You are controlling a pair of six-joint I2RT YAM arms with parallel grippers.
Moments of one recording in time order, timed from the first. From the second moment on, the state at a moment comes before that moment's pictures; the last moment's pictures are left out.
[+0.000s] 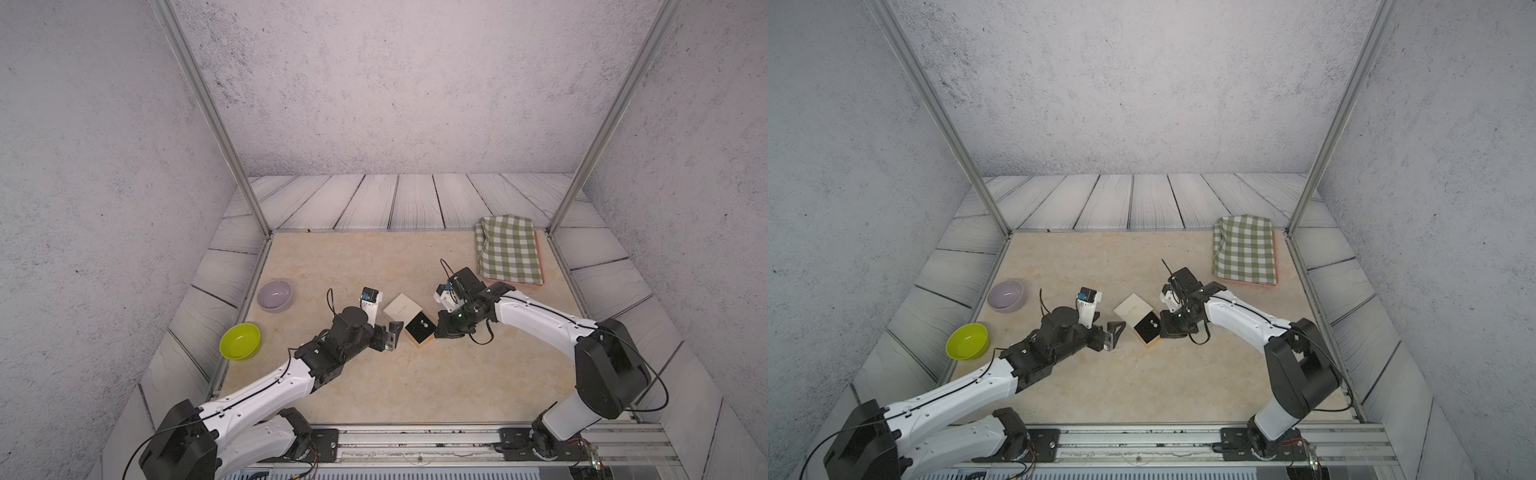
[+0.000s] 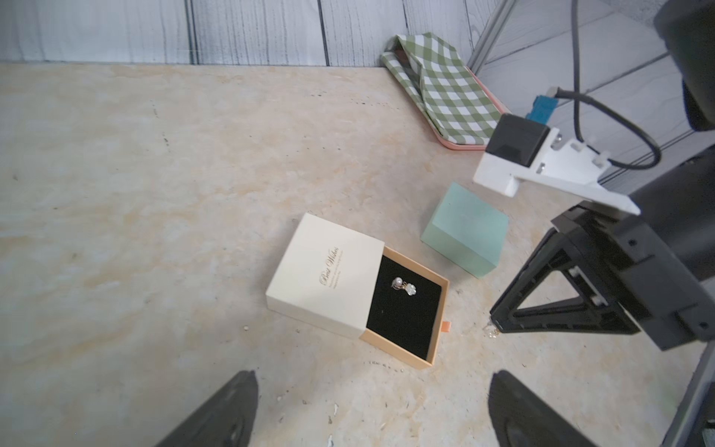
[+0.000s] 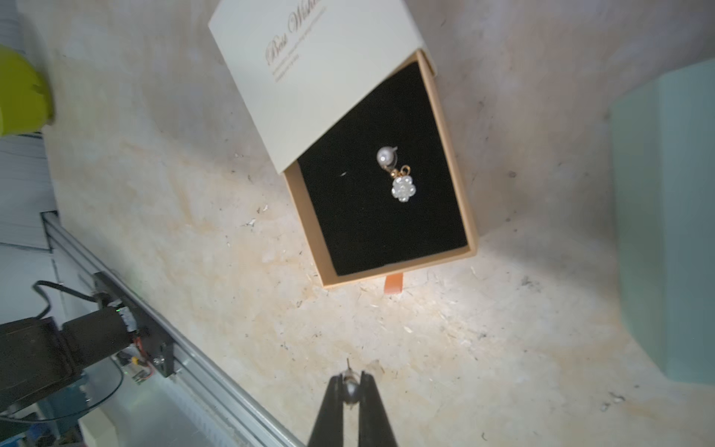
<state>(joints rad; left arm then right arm) -0.75 1.04 0.57 -0.02 -0.05 -0.36 0.61 1.61 1.12 -0.76 -0.38 0.35</state>
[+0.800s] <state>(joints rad) -0.58 1.12 0.67 -0.25 0.06 -0.39 0.79 1.90 1.45 -0.90 -0.08 0.28</state>
